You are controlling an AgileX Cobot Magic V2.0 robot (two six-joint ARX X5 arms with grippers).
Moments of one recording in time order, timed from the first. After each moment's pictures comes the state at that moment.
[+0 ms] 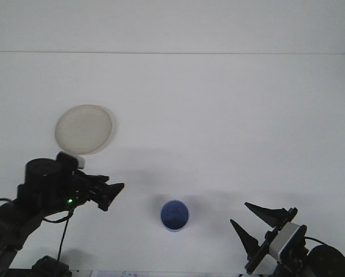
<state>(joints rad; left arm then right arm) -0.37 0.87 1.02 -0.72 0.45 -0.21 0.91 0.16 0.60 -0.62 0.08 0.08</state>
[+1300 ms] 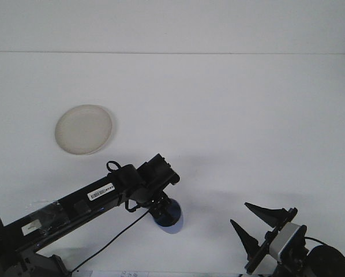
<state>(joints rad) -0.89 1.57 1.31 -0.87 0.15 -0.09 0.91 0.16 0.60 -0.62 0.08 0.08</state>
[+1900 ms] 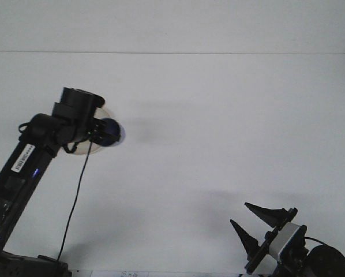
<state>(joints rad) -0.22 1.51 1.63 -0.92 -0.07 0.06 0.91 0.16 0.60 -0.62 0.08 0.08</state>
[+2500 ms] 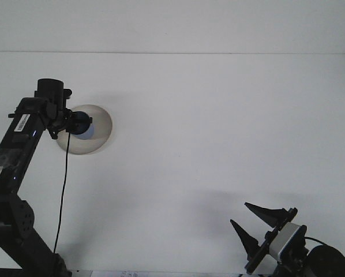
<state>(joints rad) 0.04 1.81 1.63 -0.81 -0.07 0.03 0.91 0.16 0.60 -0.62 0.08 0.08</state>
